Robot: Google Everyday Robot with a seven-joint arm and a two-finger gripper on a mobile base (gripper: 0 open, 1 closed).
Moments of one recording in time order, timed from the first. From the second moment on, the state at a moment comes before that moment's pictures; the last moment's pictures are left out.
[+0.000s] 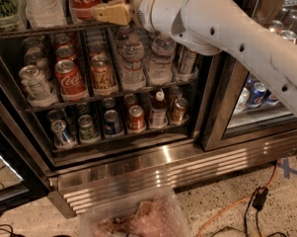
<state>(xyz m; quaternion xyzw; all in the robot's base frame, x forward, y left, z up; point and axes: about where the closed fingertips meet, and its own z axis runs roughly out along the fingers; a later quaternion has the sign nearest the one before) 0.709 0.066 1.050 -0.35 0.61 0.20 0.68</state>
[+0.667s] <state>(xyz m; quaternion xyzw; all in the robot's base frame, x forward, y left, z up) 0.710 0.062 1.054 -0.34 0.61 0.20 0.68</state>
